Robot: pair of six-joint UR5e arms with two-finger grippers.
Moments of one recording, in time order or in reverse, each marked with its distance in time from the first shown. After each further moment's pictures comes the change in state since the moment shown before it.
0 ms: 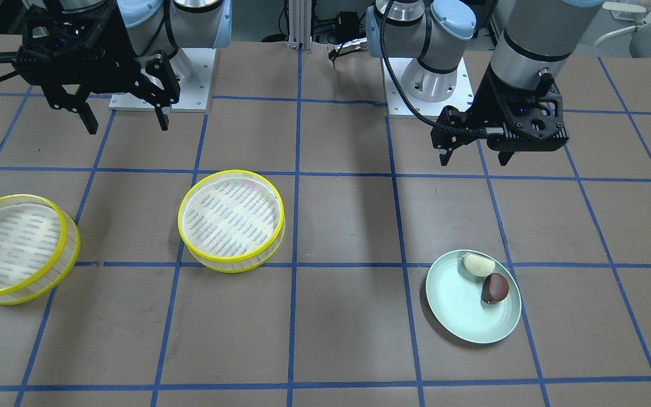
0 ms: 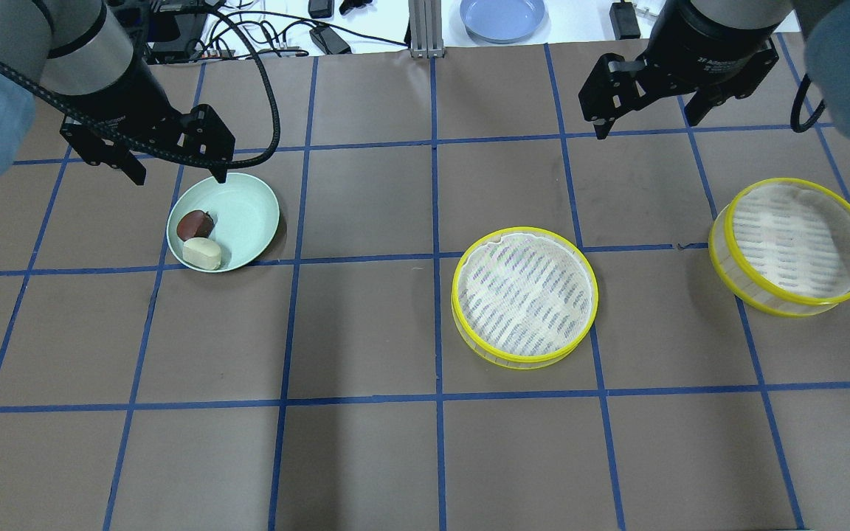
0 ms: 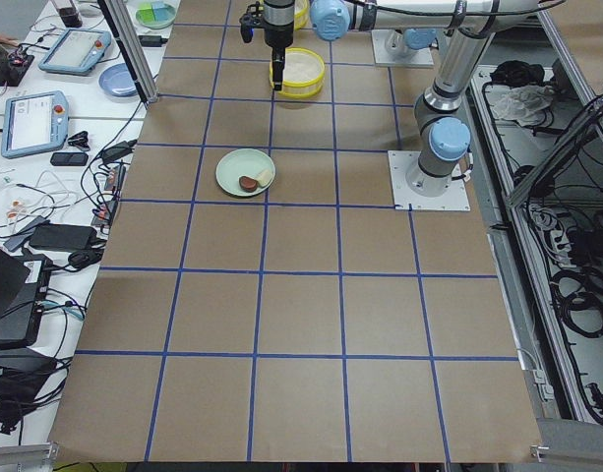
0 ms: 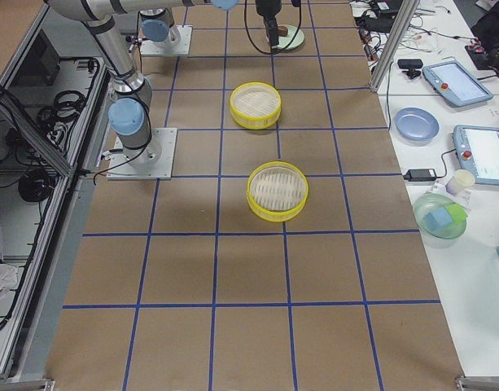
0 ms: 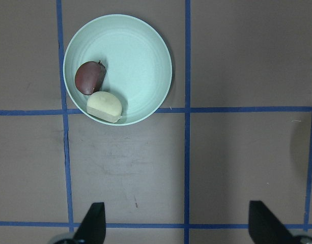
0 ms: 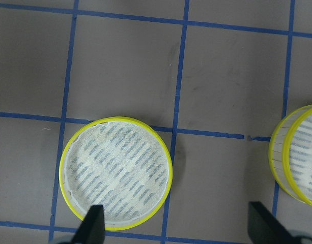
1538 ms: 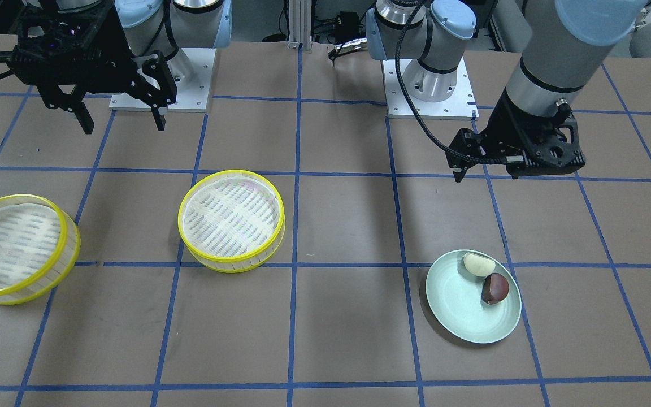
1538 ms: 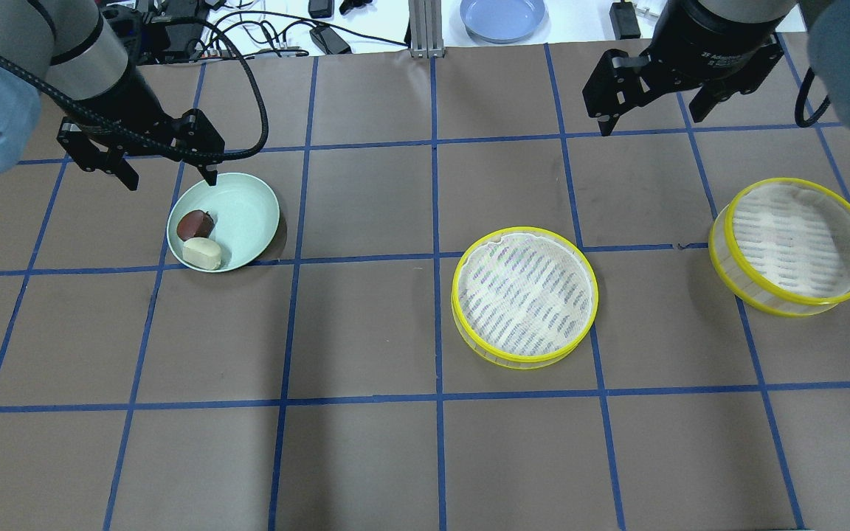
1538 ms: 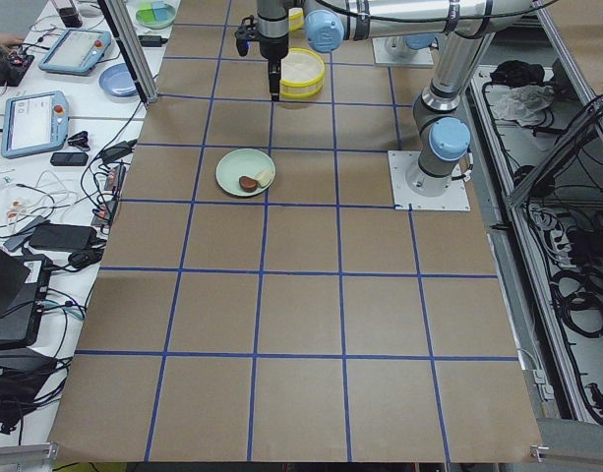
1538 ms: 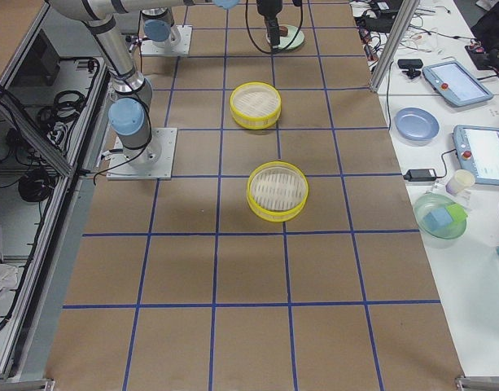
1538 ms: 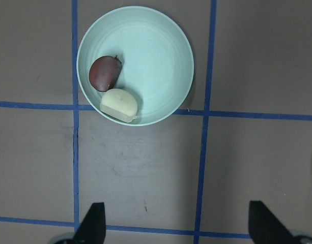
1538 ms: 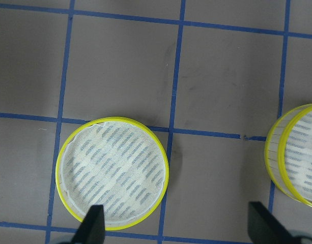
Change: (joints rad) left arm 0.068 -0.041 -0.020 0.024 0.006 -0.010; right arm -0.003 0.003 -0.007 0.008 -0.008 -0.002
